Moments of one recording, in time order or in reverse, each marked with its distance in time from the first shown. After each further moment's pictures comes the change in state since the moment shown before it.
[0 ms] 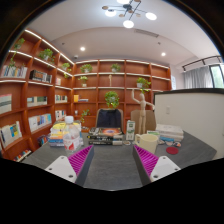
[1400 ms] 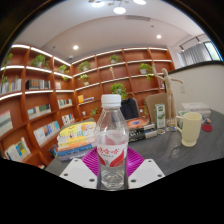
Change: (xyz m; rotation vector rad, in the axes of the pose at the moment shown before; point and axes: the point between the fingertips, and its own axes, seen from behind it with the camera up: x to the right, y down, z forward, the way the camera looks) arm -0.143 0.044 0.139 -0.052 -0.075 0.212
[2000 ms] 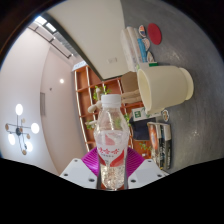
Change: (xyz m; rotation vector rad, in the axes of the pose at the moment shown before) arm 0.168 -0.155 0.027 0.357 -0.230 1.558
